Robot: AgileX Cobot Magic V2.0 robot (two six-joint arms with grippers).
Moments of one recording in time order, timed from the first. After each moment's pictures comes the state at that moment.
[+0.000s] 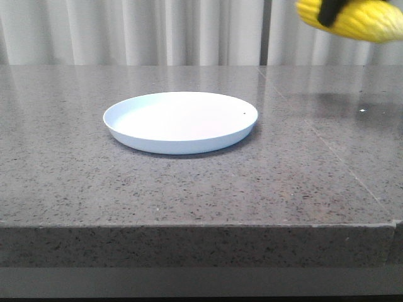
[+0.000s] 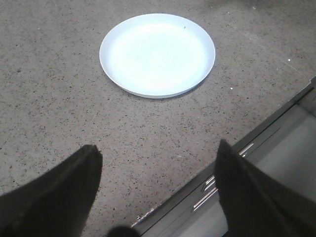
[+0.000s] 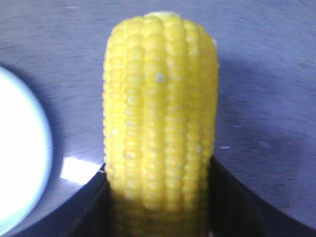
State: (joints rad) left arm -0.66 0.63 -0.85 0.04 0.90 0.00; right arm 0.21 1.69 -1.72 0.11 1.12 -0.06
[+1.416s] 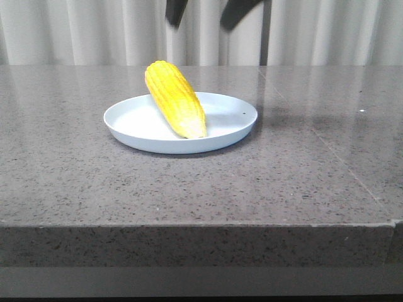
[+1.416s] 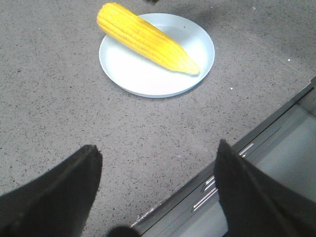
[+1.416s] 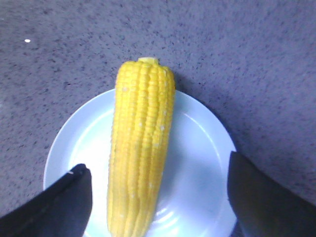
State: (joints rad) left arm -0.66 0.63 -0.85 0.04 0.90 0.00; right arm 0.55 1.76 -1.79 0.06 0.98 0.12
